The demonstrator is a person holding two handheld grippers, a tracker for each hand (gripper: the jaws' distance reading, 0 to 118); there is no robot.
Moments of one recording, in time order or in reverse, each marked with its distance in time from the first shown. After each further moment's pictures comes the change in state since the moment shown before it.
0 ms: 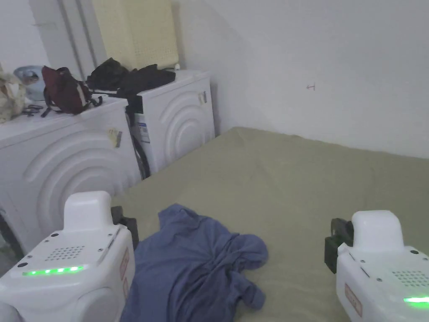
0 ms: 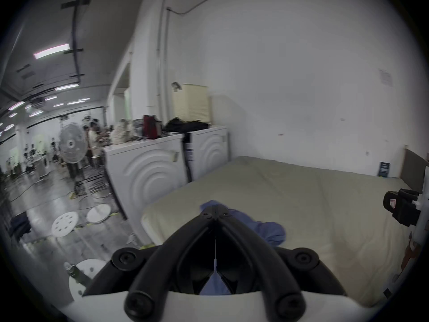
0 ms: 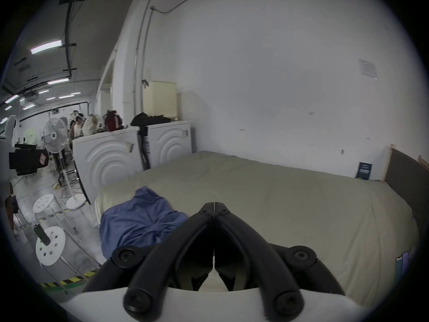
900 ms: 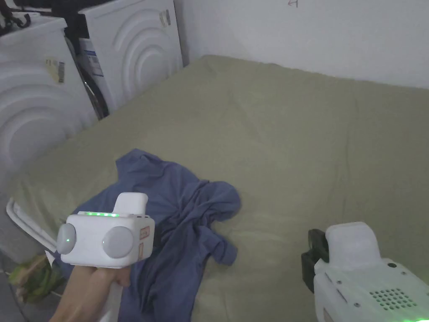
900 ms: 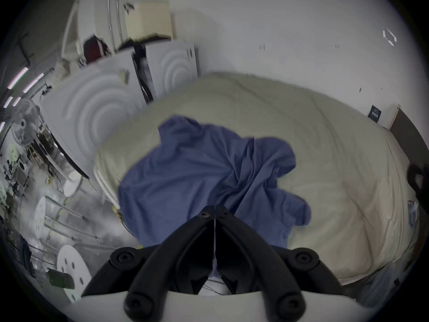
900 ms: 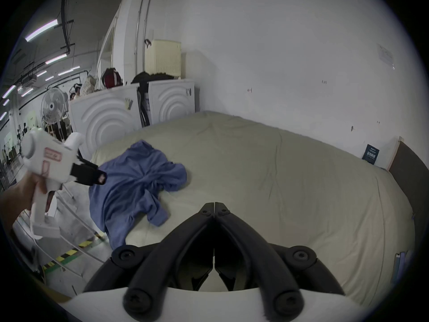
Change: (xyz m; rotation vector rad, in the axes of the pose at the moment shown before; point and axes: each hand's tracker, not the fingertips) left arm 0.083 -0.127 -0.228 -0.671 -0.314 -0.141; right arm 0.018 -0.079 -0.042 -0.269 0.002 0.047
